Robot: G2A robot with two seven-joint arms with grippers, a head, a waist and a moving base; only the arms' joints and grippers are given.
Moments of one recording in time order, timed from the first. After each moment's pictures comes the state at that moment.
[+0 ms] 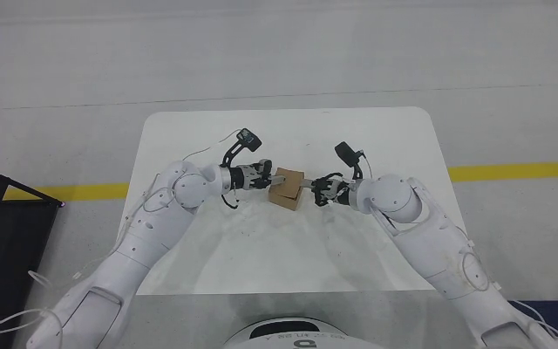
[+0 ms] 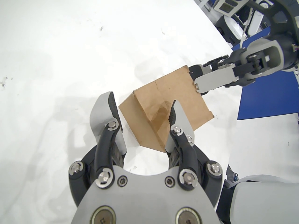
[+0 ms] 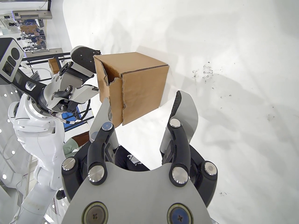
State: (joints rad) left arm 0.97 -1.17 -0.91 -1.24 0.52 -0.54 -0.67; right arm -1.23 -1.07 1.06 -1.68 -0.07 0.51 0.76
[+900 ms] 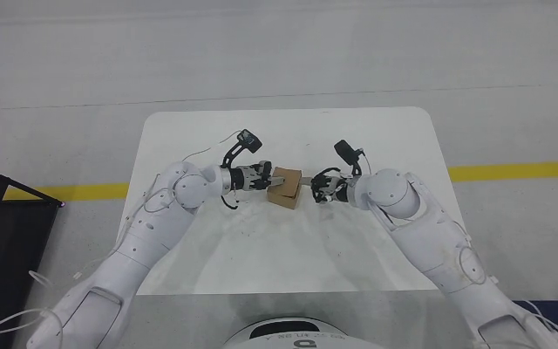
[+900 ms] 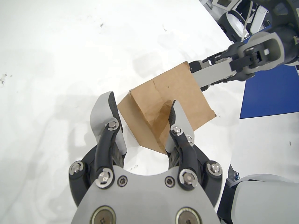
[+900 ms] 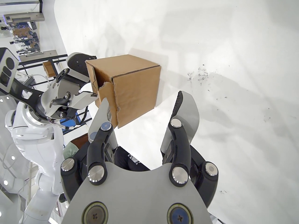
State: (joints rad) left arm 0.97 -1.17 -0.90 -1.24 0.53 -0.54 -0.68; right arm -1.20 -1.08 1.04 -1.65 -0.05 0.56 0.76
